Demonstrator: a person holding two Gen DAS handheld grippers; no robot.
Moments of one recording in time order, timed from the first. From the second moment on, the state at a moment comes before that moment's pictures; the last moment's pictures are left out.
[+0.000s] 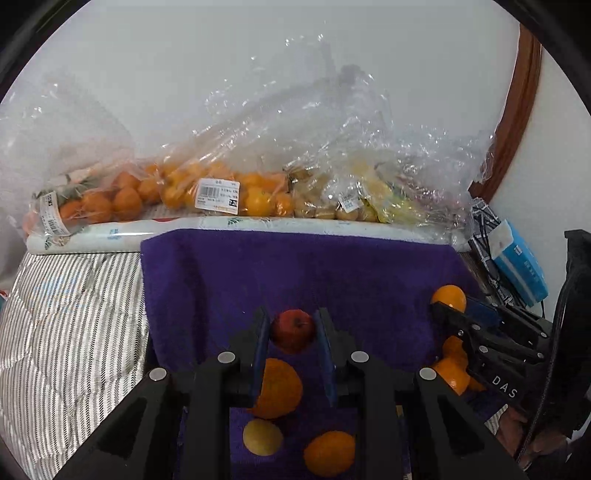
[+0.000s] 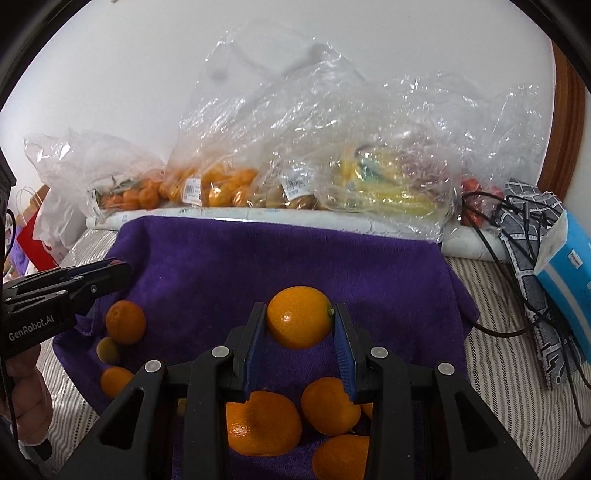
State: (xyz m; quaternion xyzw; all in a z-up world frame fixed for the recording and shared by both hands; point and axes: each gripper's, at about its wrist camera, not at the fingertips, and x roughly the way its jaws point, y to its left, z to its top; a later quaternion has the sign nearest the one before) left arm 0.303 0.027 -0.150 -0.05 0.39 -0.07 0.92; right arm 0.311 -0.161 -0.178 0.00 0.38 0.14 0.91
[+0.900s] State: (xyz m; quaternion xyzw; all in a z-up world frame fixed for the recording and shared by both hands) left arm 0.324 0.022 -0.174 -0.03 0.43 -0.06 0.90; right arm 0.321 -0.160 -0.195 -0.02 0.41 0.14 0.90
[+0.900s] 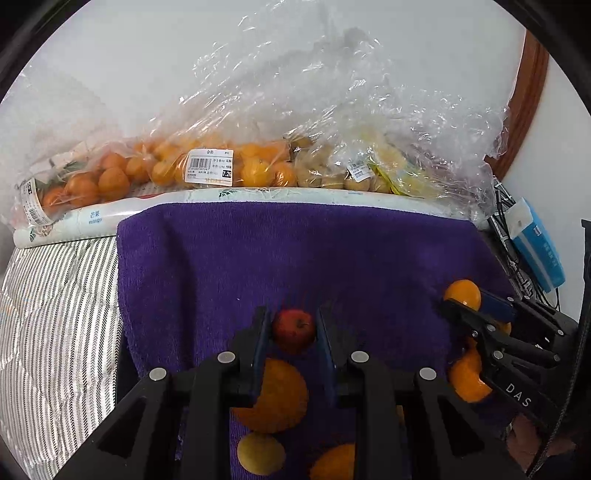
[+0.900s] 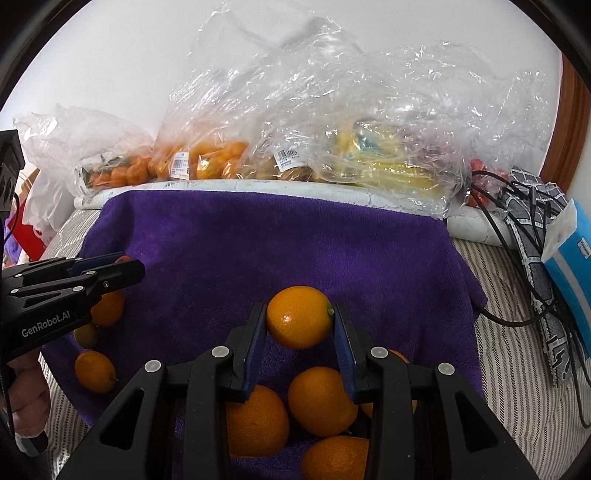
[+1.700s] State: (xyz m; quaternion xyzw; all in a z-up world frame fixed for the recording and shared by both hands) left arm 0.314 0.016 -0.165 -0.03 0.43 -0.07 0.90; right arm 0.309 -0.165 -0.177 -0.02 0.37 0.13 0.92
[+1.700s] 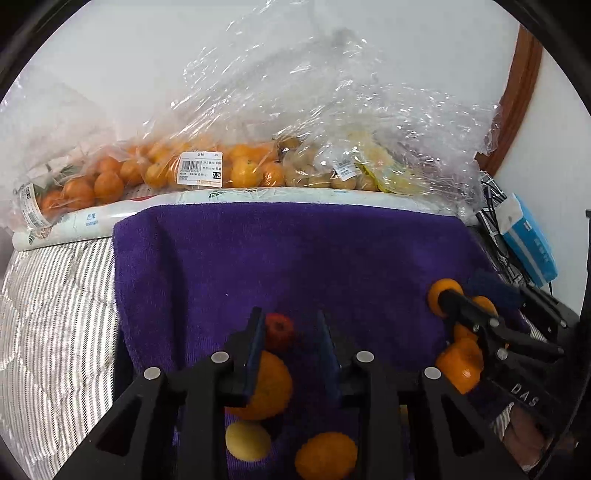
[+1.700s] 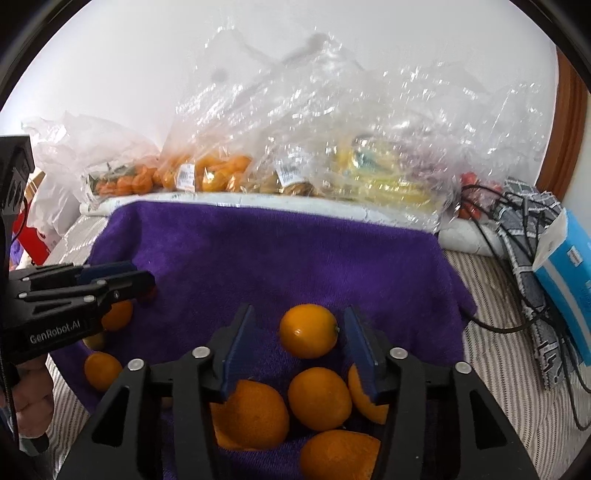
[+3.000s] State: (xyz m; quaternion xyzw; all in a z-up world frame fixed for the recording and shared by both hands) left arm 0.047 -0.007 -0.054 -0.02 0.29 -0.04 0.96; right arm 0.047 -0.213 -0.049 0.02 0.27 0.04 0.96
